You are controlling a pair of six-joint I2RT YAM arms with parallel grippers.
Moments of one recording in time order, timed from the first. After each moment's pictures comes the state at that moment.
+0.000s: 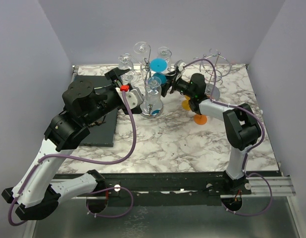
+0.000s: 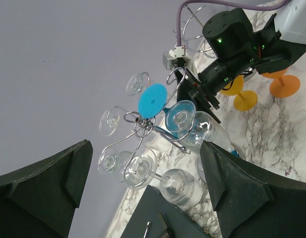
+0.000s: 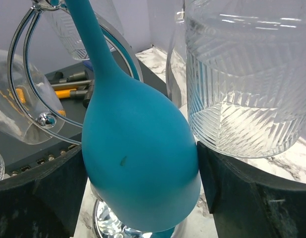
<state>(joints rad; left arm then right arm) -0.70 1.00 1.52 -0.57 0.17 0.74 0.44 1.92 1.21 0.81 -0.59 0.09</state>
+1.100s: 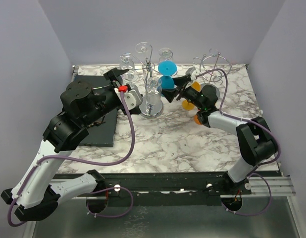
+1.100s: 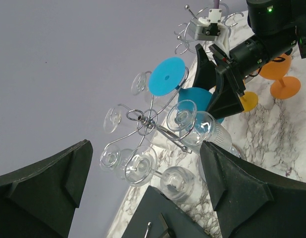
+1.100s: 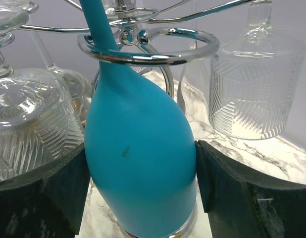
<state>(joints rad) -0.70 0.99 1.52 -0.57 0.17 0.74 0.45 1.67 0.92 0.99 -0.51 0.14</state>
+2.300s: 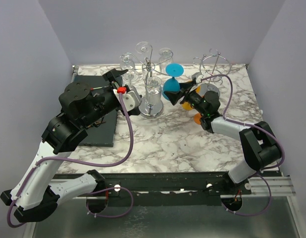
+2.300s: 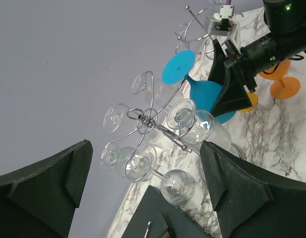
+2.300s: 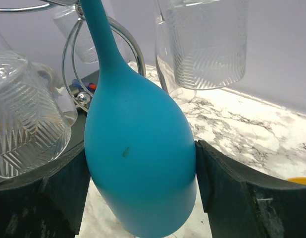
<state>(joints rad) -0.70 0.98 1.51 -0.57 0.17 0.74 0.44 1.59 0.78 0.99 -0.34 0.21</state>
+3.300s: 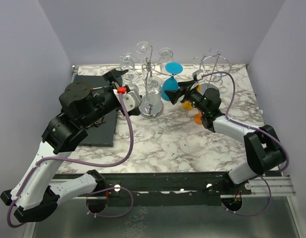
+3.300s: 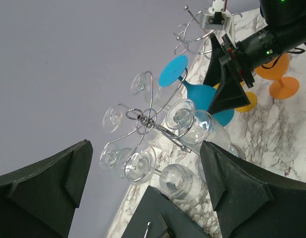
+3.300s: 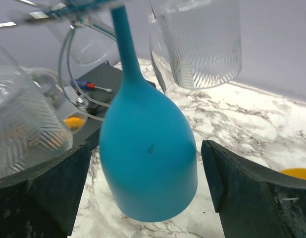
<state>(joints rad) -0.70 0.98 1.51 -0.57 0.17 0.74 0.44 1.56 0.82 0.85 -0.30 0.23</state>
